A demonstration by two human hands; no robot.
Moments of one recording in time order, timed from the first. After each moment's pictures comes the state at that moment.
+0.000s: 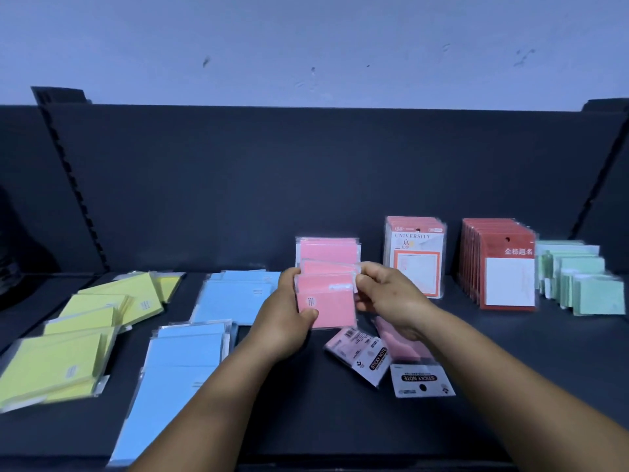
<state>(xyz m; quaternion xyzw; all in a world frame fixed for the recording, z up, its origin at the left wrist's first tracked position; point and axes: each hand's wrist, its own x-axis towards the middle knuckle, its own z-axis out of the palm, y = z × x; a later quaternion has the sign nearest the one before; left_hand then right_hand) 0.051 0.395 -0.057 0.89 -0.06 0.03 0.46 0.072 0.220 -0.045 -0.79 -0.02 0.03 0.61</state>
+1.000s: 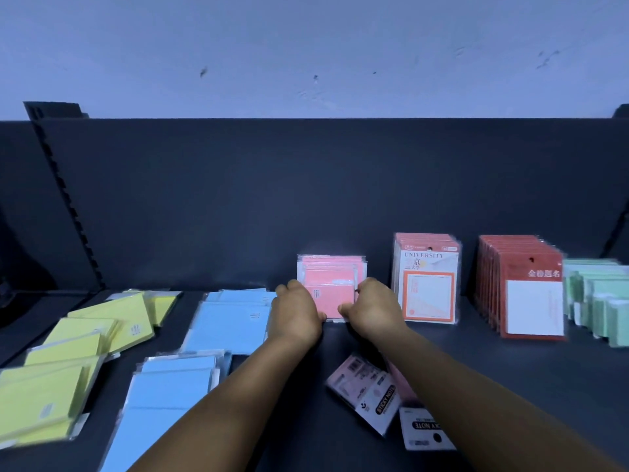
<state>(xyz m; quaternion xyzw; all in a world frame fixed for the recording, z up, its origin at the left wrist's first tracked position) 0.116 0.363 -0.059 0.96 0.06 0.04 0.28 0.115 0.245 -0.047 -0.94 0.09 -0.04 0.32</state>
